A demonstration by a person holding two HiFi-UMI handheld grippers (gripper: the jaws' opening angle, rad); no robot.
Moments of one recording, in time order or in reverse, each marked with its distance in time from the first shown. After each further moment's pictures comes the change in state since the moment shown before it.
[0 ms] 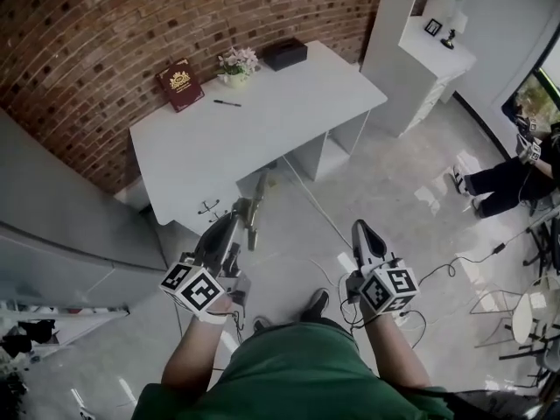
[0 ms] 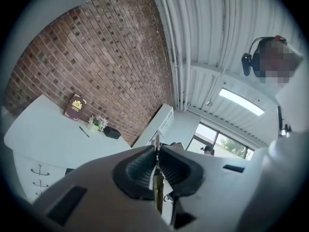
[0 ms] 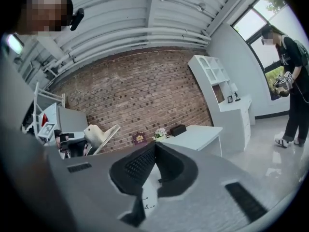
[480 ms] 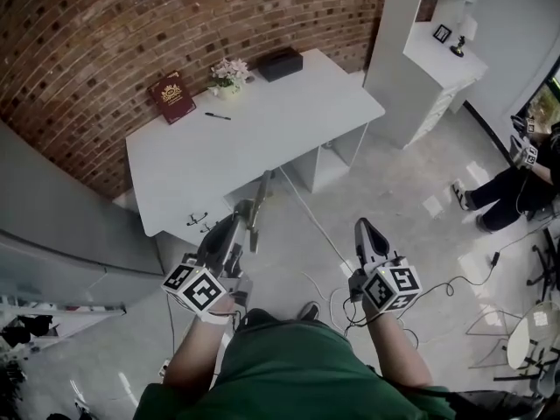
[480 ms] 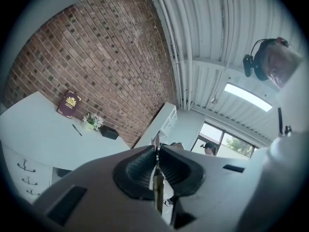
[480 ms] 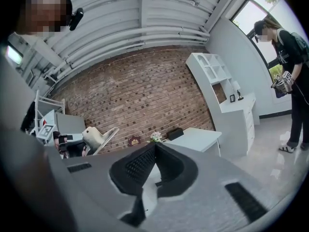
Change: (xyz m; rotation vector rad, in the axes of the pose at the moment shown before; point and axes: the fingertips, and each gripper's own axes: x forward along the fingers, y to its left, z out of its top) left arm 0.108 -0.038 -0.017 0.012 -0.013 0.050; right arm 0.038 -0.109 0.053 0.017 0.000 0.049
